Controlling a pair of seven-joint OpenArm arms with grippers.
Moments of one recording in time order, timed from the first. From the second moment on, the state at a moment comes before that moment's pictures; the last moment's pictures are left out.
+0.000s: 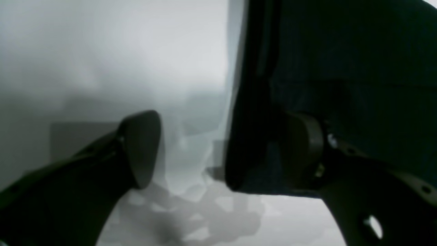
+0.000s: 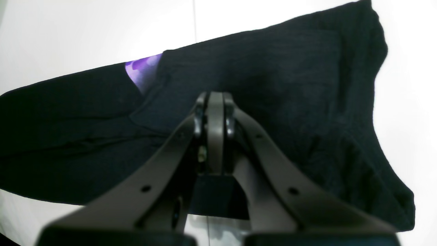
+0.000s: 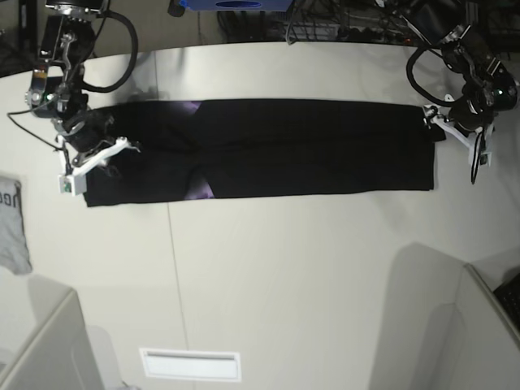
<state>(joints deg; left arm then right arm) 4.8 -8.5 -49.7 88.4 -21.9 -37.6 68.1 -14.9 12.3 16.3 107.7 33.8 6.8 -54.4</state>
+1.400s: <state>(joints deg) 2.1 -8.6 -42.5 87.9 -21.9 -31.0 68.2 -15.1 10.9 16.2 107.8 34.0 6.8 -54.4</state>
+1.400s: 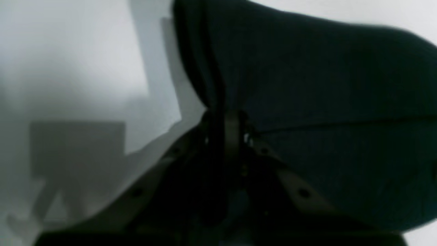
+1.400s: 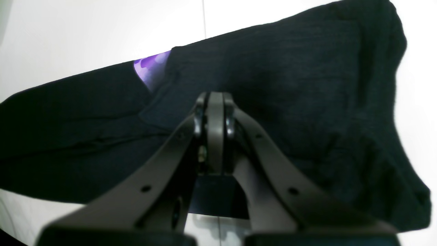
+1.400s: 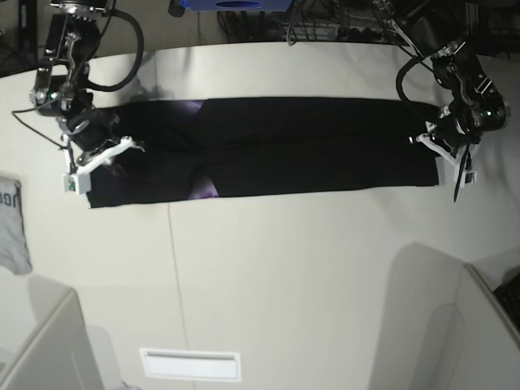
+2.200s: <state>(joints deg) 8.4 0.6 -17.0 106.4 -21.7 -21.7 68.4 -14.8 10.8 16.3 107.8 33.9 6.8 -54.4</state>
